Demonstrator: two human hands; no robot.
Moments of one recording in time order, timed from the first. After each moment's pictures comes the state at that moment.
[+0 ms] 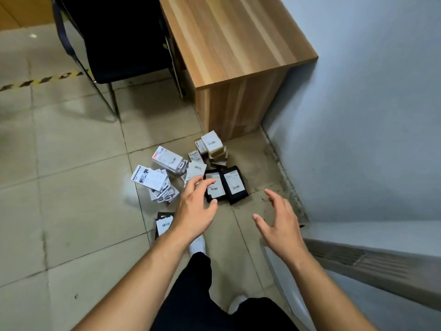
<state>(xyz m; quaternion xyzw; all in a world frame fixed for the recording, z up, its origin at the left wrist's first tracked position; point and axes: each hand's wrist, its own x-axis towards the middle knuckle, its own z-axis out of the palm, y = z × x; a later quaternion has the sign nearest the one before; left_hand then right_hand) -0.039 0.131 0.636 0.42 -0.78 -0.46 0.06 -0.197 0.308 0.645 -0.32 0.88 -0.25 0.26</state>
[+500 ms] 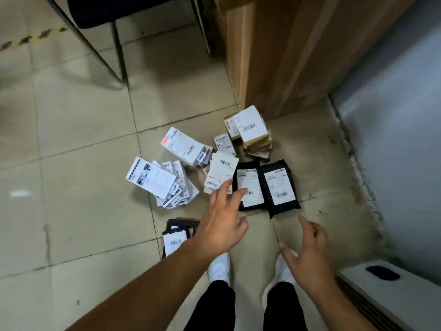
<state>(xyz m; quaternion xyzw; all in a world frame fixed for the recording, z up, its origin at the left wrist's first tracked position) -0.130 0.026 0.293 0.39 -0.85 -0.35 -0.09 -0.274 0.223 0.256 -0.25 0.89 -0.14 0.35</state>
